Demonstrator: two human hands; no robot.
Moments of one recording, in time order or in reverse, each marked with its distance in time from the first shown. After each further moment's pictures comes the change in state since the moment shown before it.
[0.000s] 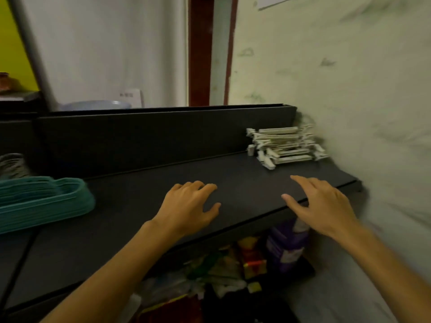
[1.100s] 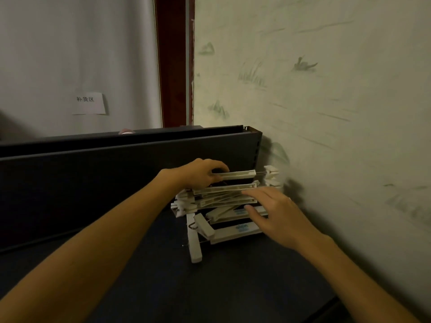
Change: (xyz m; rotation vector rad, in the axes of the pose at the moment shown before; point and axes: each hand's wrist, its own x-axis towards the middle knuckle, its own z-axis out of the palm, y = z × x) left_hand 0.465 0.047 0.130 -0.430 -0.439 0.044; right_hand 0.265 0.219 0.119 0.382 -0.002 -0.343
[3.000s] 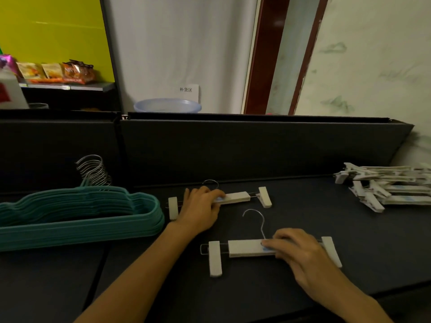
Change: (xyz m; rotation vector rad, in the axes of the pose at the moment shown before) left_hand -0.458 -0.209 0.033 0.099 0.454 -0.448; right_hand -0.064 -0.387 0.153 0.122 -0.085 -0.237
